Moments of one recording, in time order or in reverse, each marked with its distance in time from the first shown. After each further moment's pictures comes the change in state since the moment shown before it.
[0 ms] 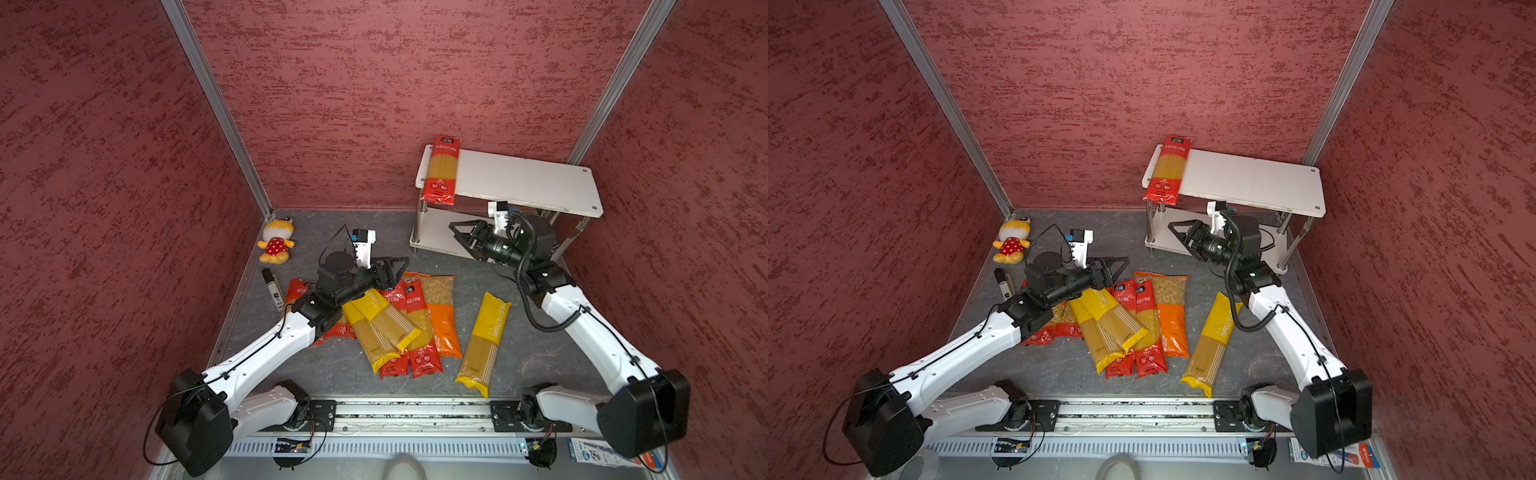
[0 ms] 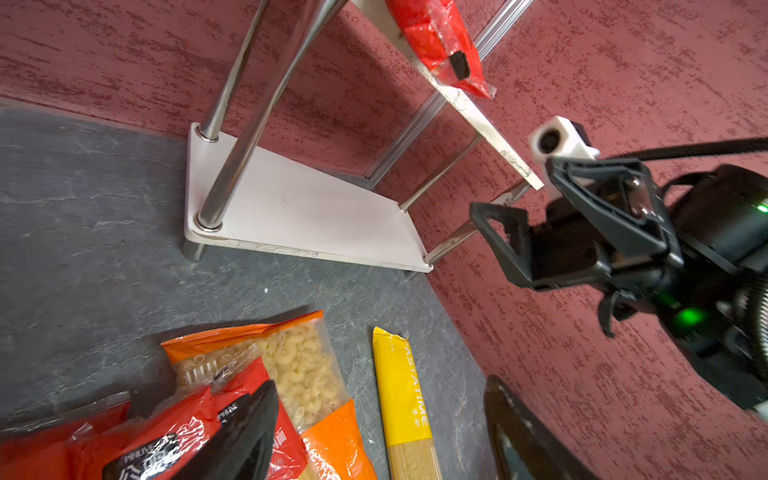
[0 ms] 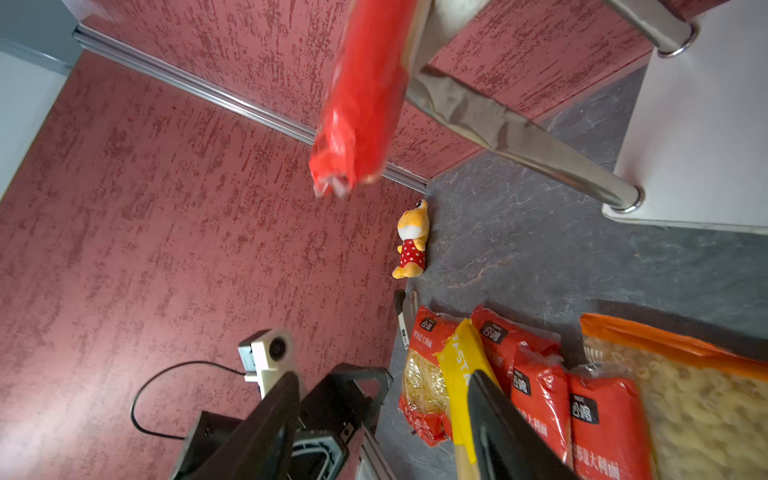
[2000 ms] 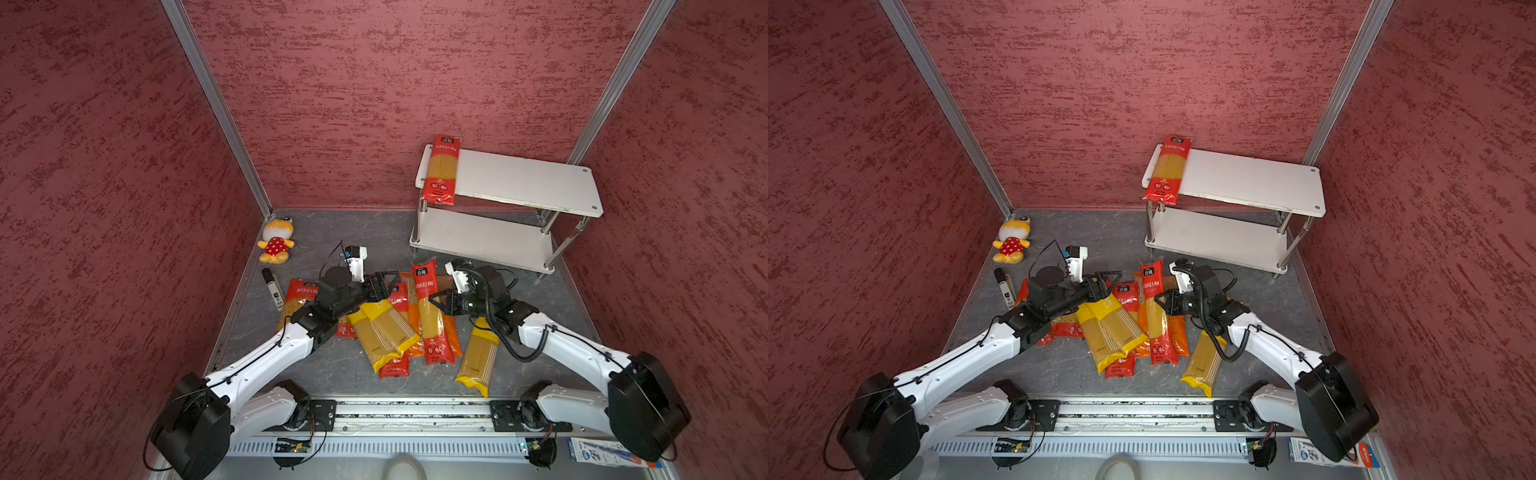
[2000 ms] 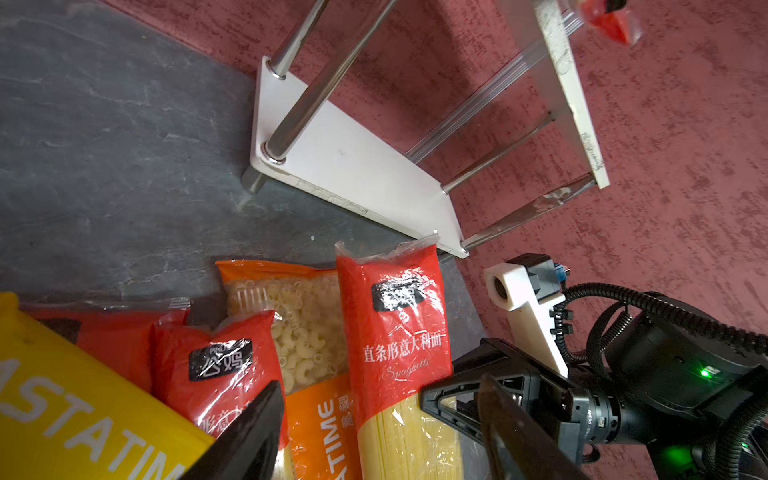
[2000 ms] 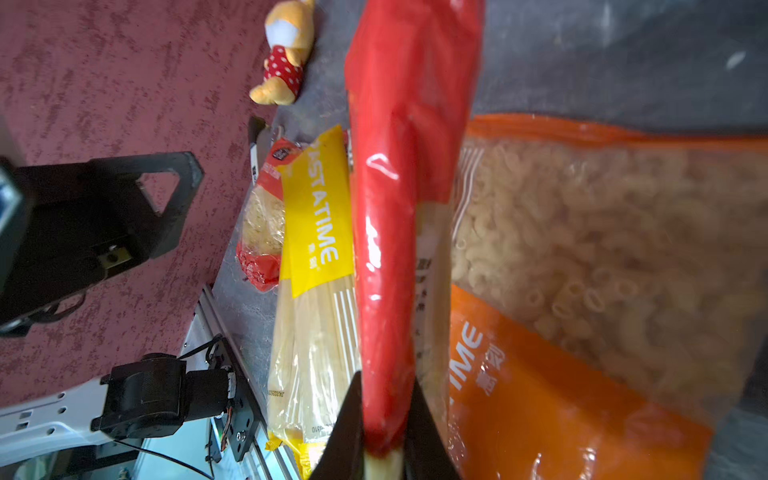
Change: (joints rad) left arm 0.042 -0.054 -0.162 0.042 -0.006 -0.098; right arm 0.251 -0.004 -0.354 -0.023 0.177 -0.435
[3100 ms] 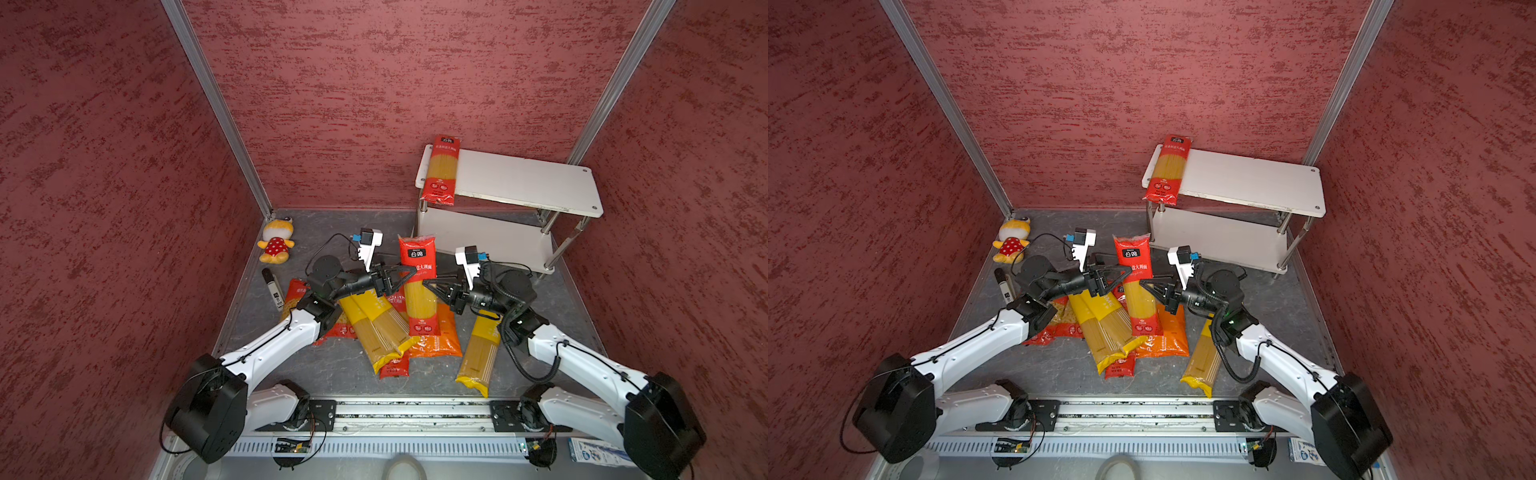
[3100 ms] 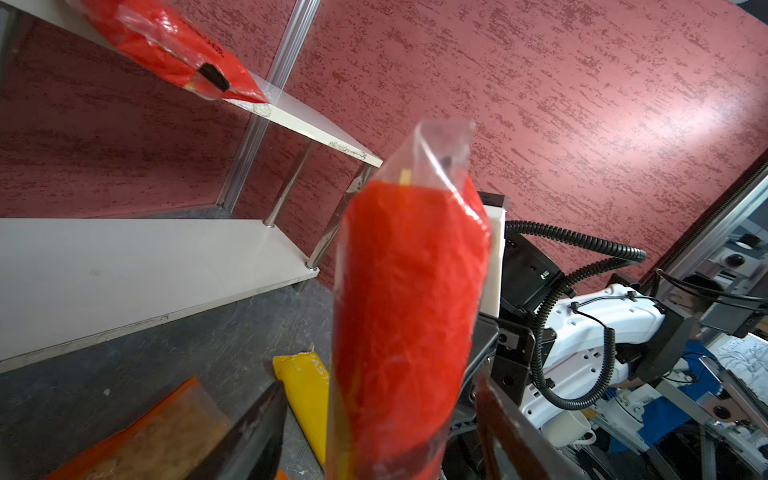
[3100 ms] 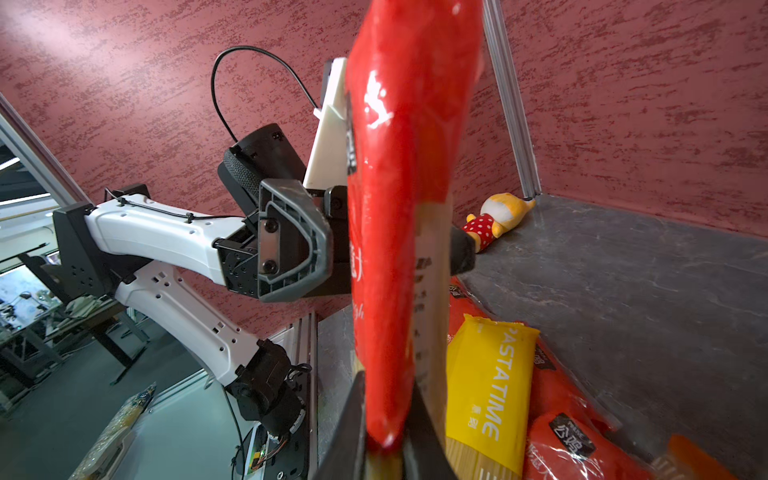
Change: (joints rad) left arm 0.037 0.140 0.081 0.480 0.507 0.095; right arm 0.014 -0.089 -0.071 0.685 -0.280 -0.066
